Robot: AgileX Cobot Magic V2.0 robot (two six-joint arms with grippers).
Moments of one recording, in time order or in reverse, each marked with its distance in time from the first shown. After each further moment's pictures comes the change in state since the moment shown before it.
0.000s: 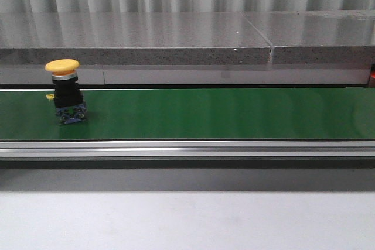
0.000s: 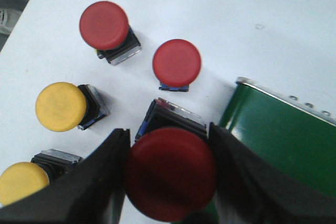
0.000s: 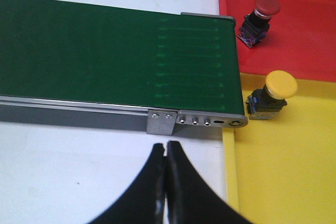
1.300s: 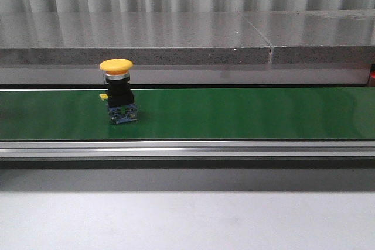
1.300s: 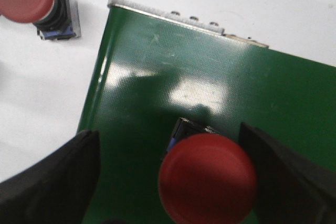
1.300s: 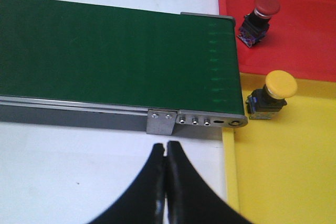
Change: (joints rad) left arm -0.194 -0.036 0.120 -0.077 -0.017 0.025; right arm 0.000 0.000 0.000 0.000 0.000 0.000
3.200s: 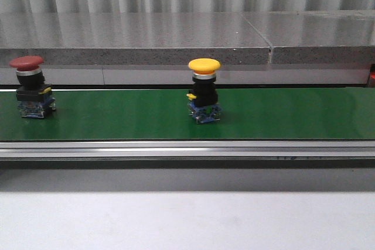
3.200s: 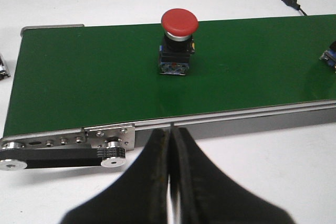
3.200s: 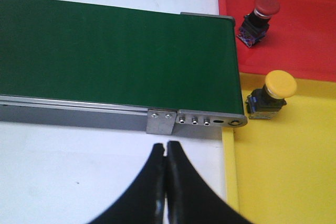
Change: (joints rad) left arm -0.219 -1.065 0.696 -0.159 -0.218 0.244; right arm 0.000 0.000 0.000 0.000 0.000 0.000
